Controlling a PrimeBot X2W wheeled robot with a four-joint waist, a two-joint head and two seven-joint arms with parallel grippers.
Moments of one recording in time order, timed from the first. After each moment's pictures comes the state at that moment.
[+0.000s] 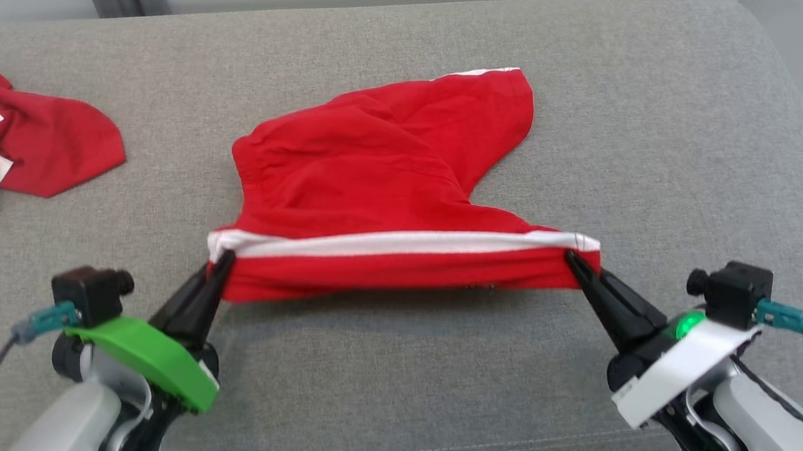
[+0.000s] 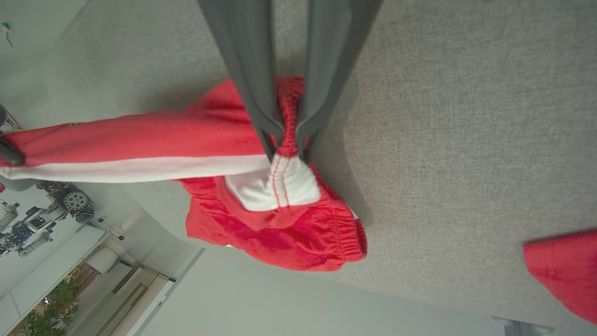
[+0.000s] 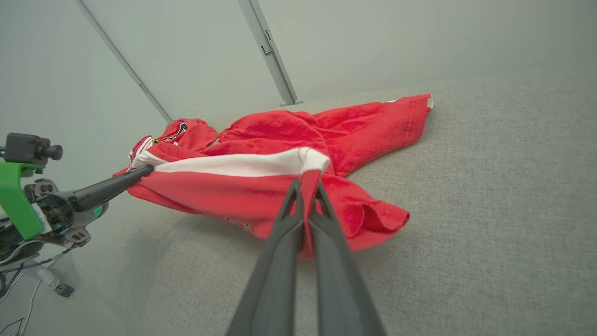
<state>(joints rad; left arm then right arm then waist) -0.29 0.36 -0.60 0.29 -0.97 -0.13 -0.22 -0.28 -0.51 0.76 0.13 0.87 0.13 -0.25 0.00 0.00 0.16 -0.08</state>
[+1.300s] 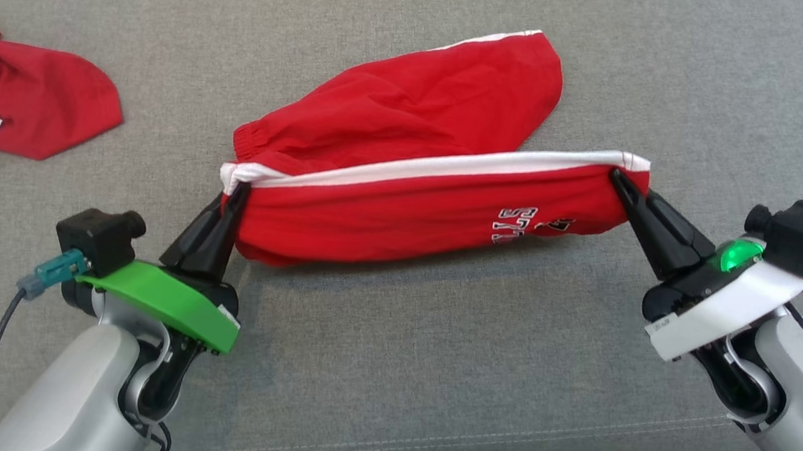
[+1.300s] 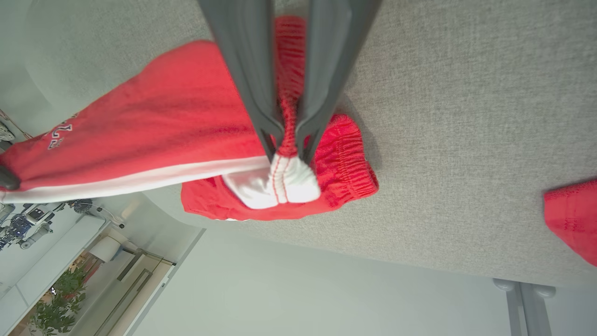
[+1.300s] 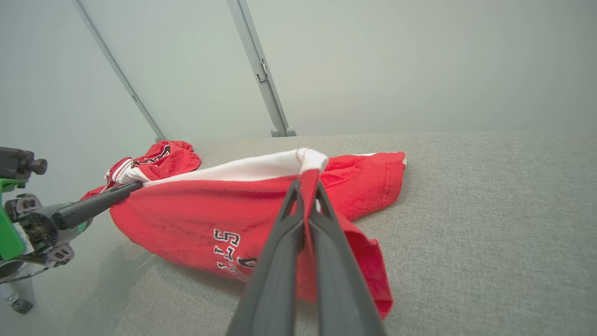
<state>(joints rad) -0.36 0.29 -0.56 0.26 -0.86 -0.13 -0.25 -0.32 -0.52 0.62 0.06 0.77 0.13 -0.25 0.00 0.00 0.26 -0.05</state>
